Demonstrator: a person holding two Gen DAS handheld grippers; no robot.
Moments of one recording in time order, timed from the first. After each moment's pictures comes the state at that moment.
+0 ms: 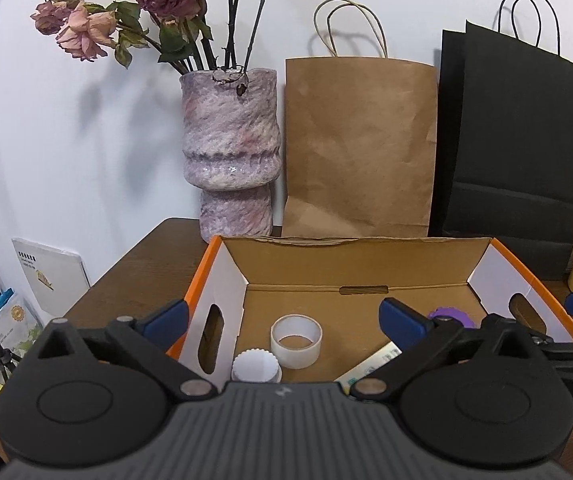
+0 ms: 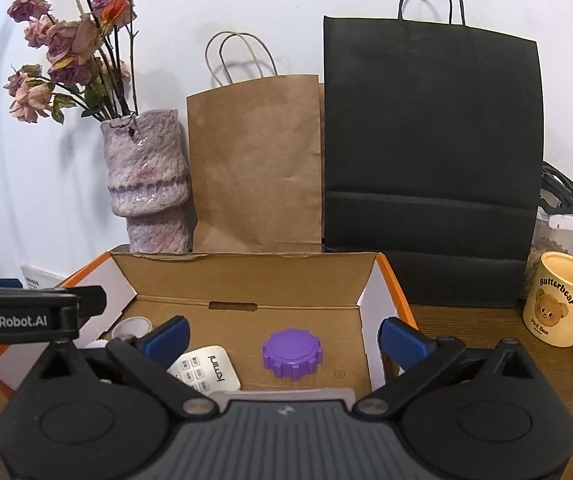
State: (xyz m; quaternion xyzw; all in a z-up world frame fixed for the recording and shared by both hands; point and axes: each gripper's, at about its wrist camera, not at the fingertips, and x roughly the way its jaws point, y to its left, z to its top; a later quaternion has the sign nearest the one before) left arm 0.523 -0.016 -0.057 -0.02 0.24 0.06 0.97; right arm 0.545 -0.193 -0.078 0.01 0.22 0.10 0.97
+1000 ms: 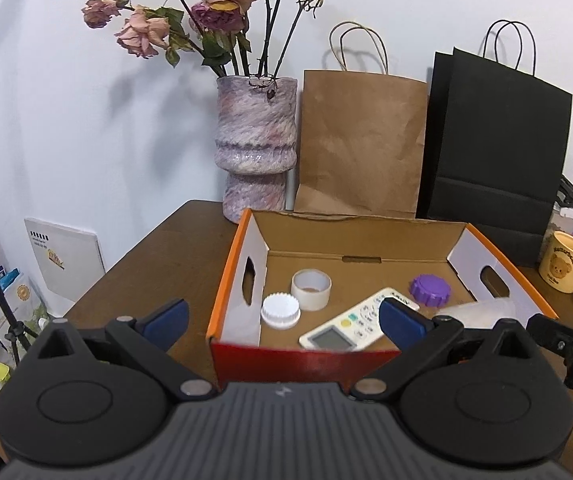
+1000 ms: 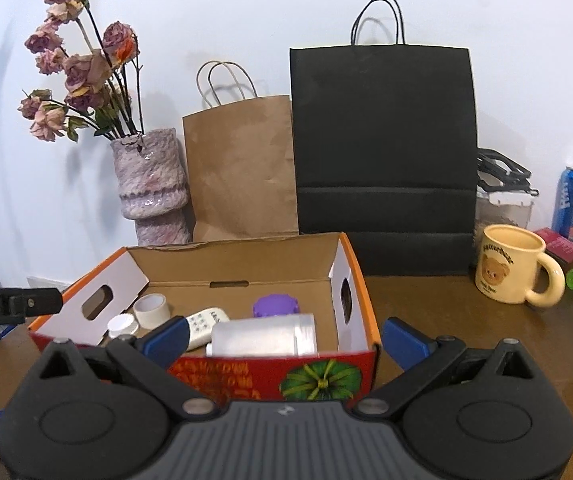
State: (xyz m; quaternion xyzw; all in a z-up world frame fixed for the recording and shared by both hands) left arm 0.429 0.001 -0.049 -0.04 0.24 0.05 0.97; right arm 0.452 -0.229 -0.072 0.04 0.21 0.09 0.97
